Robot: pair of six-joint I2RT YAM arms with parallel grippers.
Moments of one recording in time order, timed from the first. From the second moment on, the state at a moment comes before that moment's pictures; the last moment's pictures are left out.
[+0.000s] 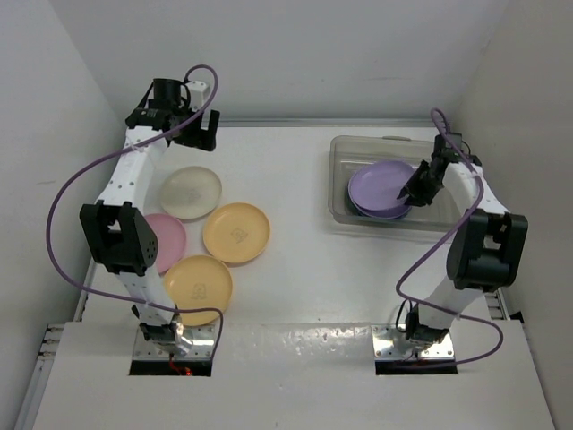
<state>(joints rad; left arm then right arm) -0.05 1.81 1.83 -0.77 0.13 0.17 -0.19 1.68 1.24 -0.71 -0.15 0.53</state>
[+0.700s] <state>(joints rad) -0.03 1.80 1.81 -0.76 0.16 0.18 -0.01 1.77 1.37 -0.85 0.21 0.36</state>
